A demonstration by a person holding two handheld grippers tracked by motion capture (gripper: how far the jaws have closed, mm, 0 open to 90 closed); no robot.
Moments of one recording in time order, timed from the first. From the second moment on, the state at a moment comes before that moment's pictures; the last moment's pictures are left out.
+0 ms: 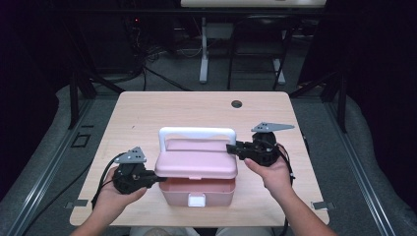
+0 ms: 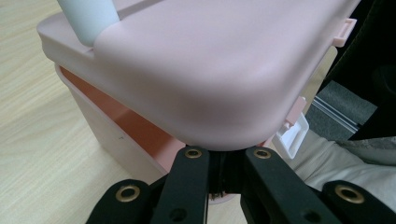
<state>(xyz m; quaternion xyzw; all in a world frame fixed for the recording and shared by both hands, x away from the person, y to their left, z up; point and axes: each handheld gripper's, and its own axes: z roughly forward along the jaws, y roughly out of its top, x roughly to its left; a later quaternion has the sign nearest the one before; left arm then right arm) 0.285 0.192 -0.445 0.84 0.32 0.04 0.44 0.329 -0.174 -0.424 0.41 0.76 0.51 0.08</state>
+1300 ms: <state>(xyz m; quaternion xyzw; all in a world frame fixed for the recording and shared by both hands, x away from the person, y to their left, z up) 0.314 0.191 -0.404 0.82 0.33 0.05 0.46 0.297 -0.202 -0.435 0.41 0.74 0.53 0.09</state>
